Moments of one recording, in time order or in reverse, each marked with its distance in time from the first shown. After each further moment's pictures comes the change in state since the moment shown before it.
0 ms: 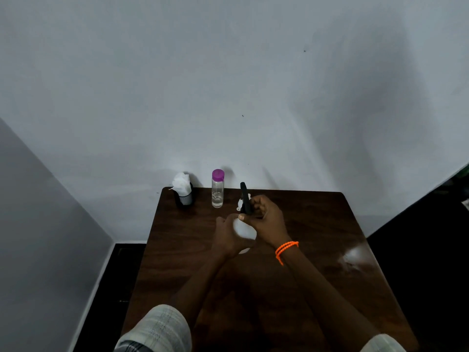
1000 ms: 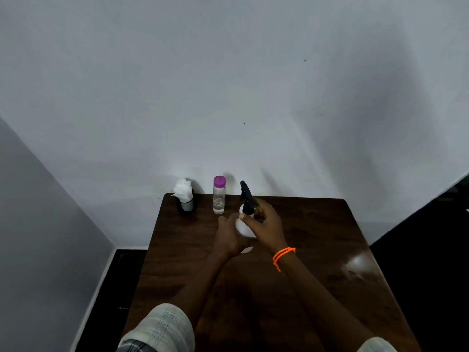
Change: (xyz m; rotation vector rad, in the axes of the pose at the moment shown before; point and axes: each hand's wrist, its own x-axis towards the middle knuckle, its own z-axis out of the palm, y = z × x) left_hand 0.018 0.006 -0.003 -0.044 0.037 0.072; right_hand 0.003 -0.002 0.011 0.004 0.091 0.013
